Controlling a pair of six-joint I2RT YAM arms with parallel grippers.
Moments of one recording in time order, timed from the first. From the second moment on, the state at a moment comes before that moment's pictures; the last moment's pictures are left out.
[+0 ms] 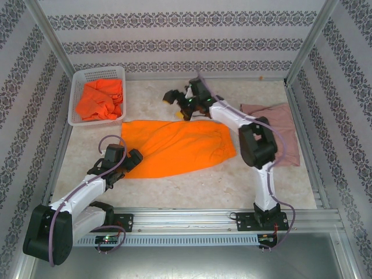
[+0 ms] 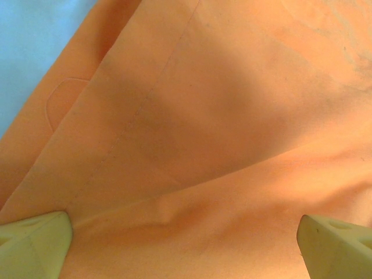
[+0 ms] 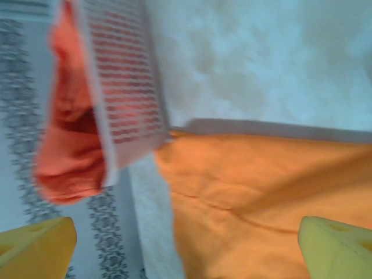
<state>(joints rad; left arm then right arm) -0.21 1.01 0.35 -0.25 0.00 -0.91 0.47 2.09 1.70 -0.22 -0.59 1.07</state>
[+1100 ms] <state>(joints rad) -0.61 1.64 1.24 -0.06 0.44 -0.70 0.02 1.18 0.92 -0.44 -0.54 0.29</state>
